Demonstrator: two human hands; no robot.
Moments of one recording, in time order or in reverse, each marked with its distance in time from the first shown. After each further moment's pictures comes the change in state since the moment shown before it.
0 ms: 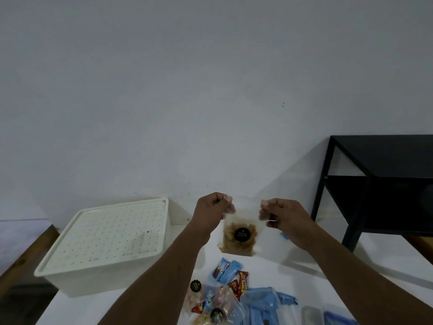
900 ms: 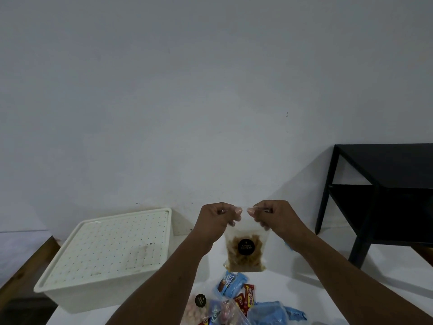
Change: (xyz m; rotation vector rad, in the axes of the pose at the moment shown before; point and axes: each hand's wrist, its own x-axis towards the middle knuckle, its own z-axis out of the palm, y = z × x) left_hand 0.007 0.006 -0.013 0.038 -0.063 0.066; right_hand 0.016 -0.020 0.036 -0.273 0.005 -0.152
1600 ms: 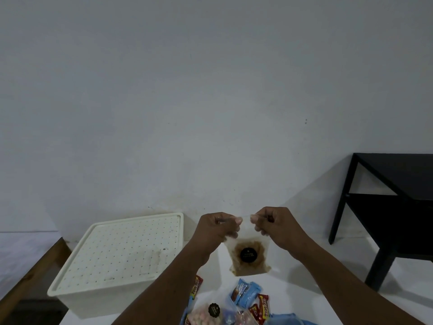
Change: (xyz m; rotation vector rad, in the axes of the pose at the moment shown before) left_hand -0.008 -0.004 -0.054 -0.009 -0.005 -0.067; right_hand 0.014 -0.010 0.048 -0.063 -0.014 -0.039
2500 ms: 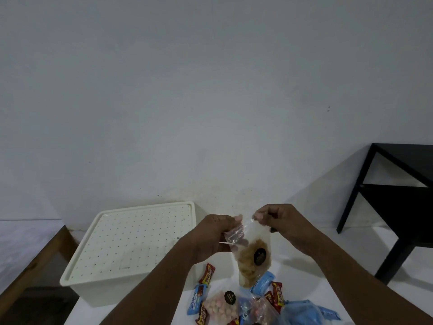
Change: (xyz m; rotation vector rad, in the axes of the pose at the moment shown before) left_hand -0.014 -0.015 -0.070 -0.206 -0.327 -0.297; right_hand -0.002 -0.006 0.052 0.034 -0.171 0.086
